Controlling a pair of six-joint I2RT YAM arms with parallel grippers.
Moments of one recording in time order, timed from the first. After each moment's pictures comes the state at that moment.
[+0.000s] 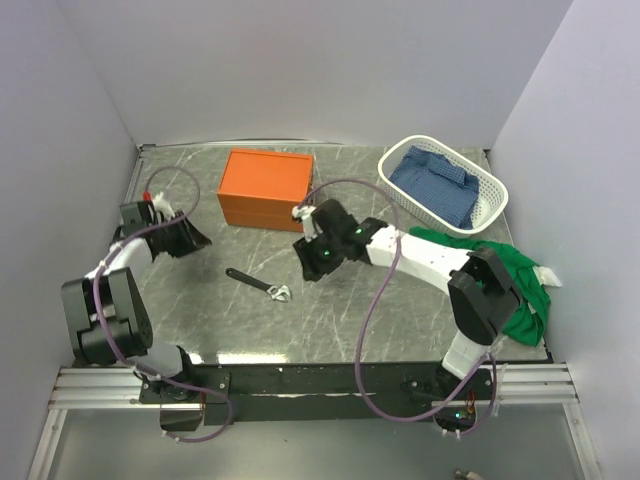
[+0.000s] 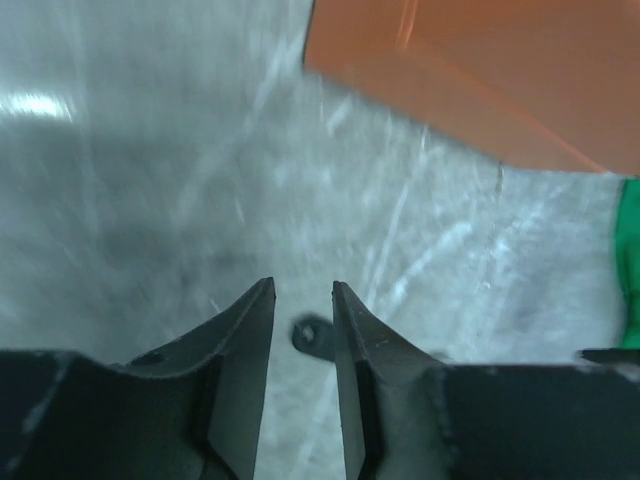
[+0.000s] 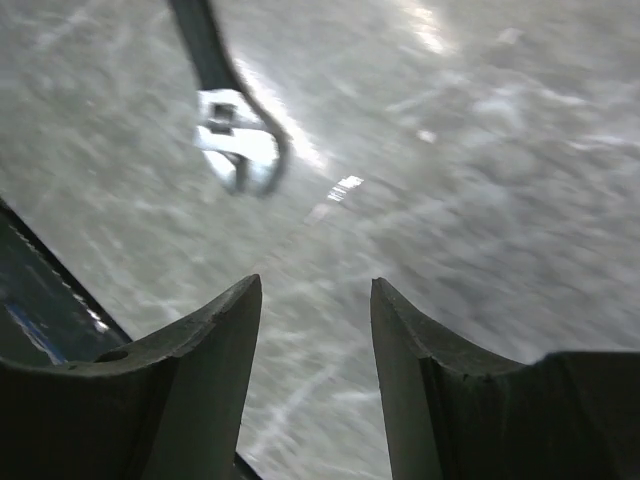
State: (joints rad) left arm 0.28 1.51 0.87 -0.22 0.59 -0.26; right arm 0.74 1.69 1.23 -0.49 -0.24 0.12
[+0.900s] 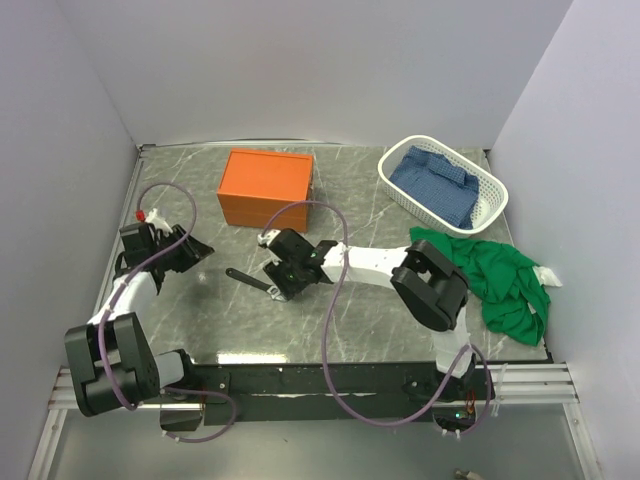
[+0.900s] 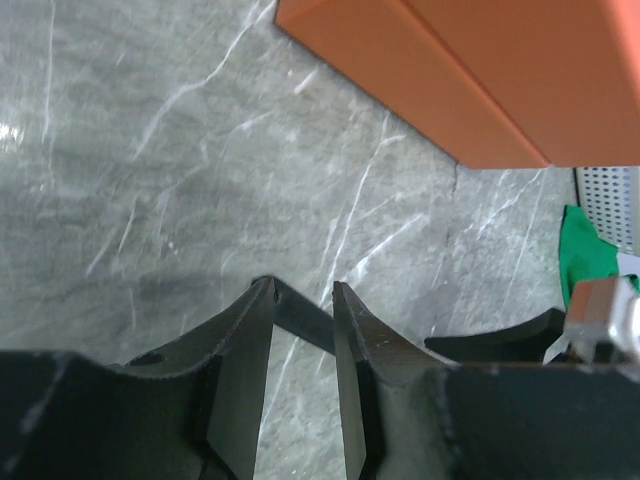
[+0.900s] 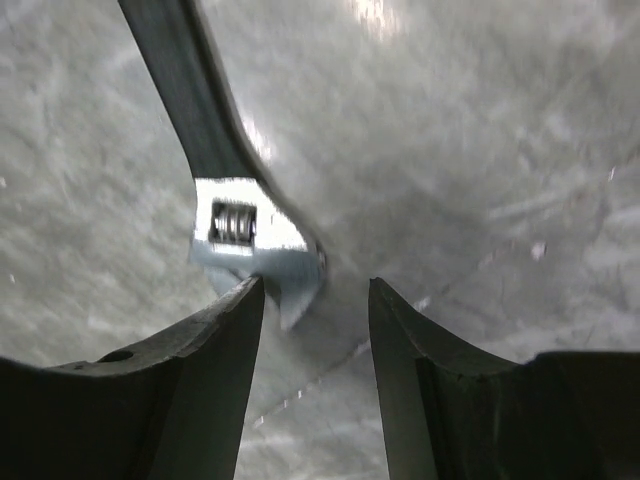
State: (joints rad) left arm 0.28 1.23 0.57 -0.04 0.58 -0.47; right arm 0.98 1.96 1.30 -0.35 0.00 0.20
